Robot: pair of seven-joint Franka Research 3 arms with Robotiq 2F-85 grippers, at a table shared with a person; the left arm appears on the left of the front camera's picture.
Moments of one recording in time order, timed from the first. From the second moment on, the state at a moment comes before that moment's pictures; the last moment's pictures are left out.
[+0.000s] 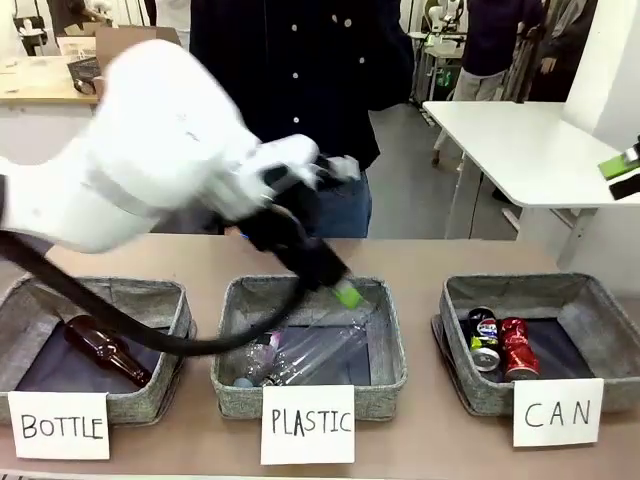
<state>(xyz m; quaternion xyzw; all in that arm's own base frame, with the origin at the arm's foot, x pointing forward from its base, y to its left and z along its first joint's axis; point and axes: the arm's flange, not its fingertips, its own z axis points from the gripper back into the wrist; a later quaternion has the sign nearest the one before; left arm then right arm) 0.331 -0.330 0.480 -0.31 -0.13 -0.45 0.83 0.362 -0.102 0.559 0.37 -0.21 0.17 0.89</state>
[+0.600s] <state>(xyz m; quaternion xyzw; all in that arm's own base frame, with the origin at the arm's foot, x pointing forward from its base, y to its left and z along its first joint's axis) 0.370 -0.075 0.517 -0.55 -0.13 -0.18 0.80 0.380 0.058 0.542 0.55 -0.09 0.16 0.81</state>
